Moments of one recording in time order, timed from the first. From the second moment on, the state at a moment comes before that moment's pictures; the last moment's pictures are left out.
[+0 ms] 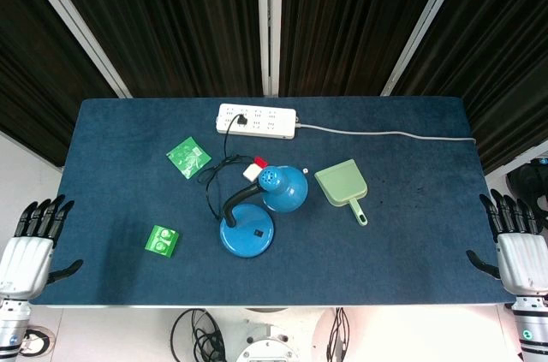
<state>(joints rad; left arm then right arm) -0.07 -1.12 -0.01 -1.63 1.59 1.54 0.11 0.04 -1.13 0.07 -1.61 -1.50 1.53 -0.10</state>
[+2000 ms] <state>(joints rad) -0.54 -1.49 -0.06 -1.74 1.50 0.85 0.41 0.00 -1.08 0.10 -1.59 -1.45 1.57 0.01</state>
